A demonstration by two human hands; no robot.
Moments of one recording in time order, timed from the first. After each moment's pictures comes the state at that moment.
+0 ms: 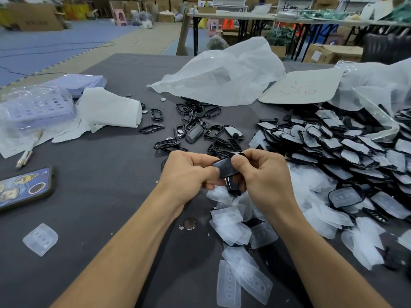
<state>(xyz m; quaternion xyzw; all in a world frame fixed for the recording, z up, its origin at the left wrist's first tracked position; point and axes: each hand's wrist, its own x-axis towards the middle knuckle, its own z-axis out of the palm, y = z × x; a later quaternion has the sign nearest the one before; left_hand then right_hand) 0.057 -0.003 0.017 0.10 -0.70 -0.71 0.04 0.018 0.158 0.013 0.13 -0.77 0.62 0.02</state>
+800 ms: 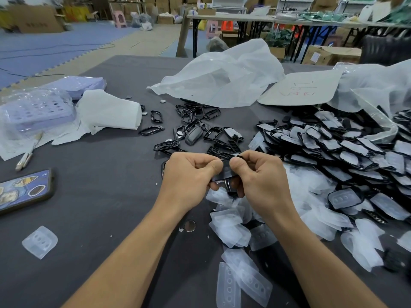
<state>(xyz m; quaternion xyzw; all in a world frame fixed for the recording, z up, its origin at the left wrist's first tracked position) 0.058 0.001 0.014 0.07 -0.77 -0.61 0.15 0.021 0.155 0.014 0.13 -0.77 0.63 0.01</state>
